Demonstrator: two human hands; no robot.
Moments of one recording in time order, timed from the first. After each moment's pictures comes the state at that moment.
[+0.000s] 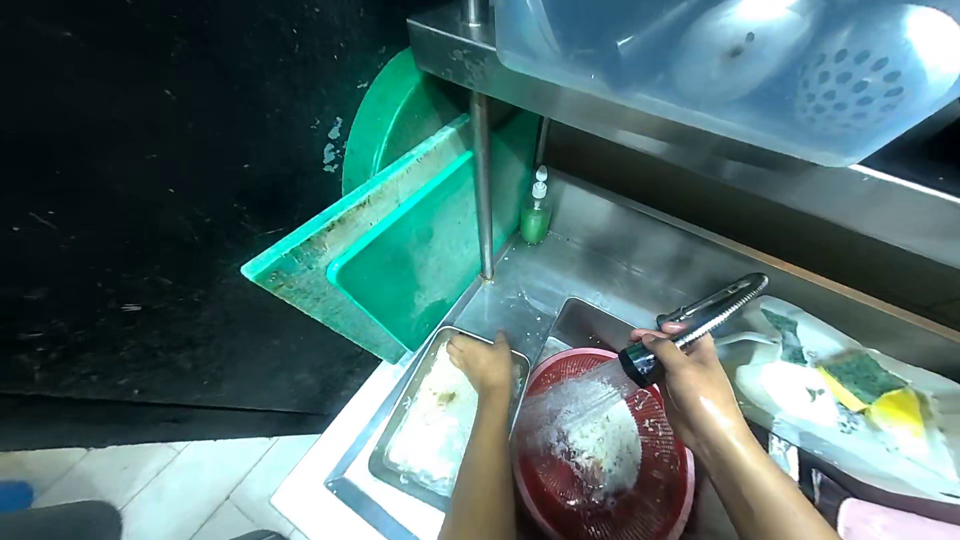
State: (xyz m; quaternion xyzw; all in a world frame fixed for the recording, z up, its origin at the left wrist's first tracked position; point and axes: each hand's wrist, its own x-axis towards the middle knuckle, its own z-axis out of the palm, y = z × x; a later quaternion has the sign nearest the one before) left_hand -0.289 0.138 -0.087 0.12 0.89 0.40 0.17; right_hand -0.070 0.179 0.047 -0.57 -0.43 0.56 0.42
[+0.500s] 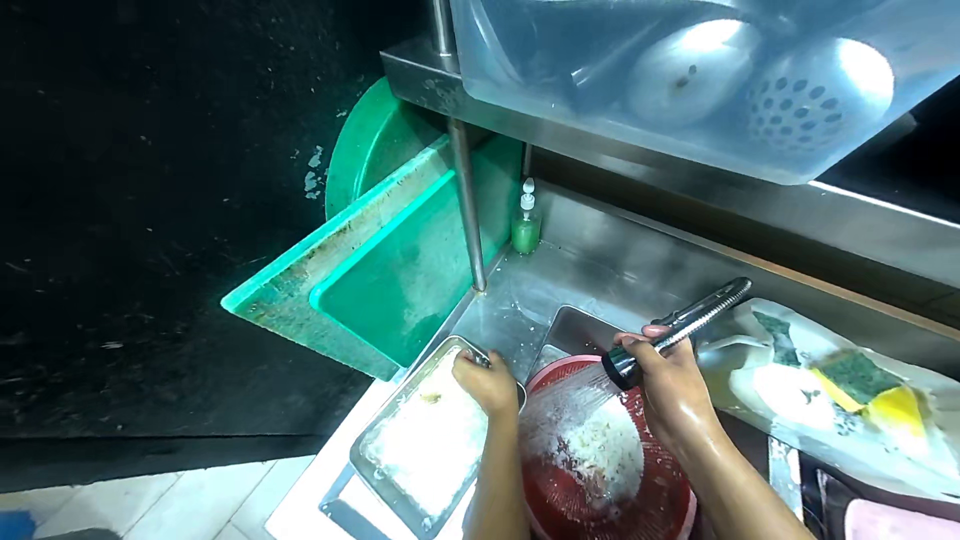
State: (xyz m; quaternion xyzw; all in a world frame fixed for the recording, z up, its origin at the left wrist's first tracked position) left_hand -0.265 0.143 -0.109 0.13 0.86 0.48 0.12; right_hand -0.083 0.186 0.047 -0.57 -0.42 0.56 0.44
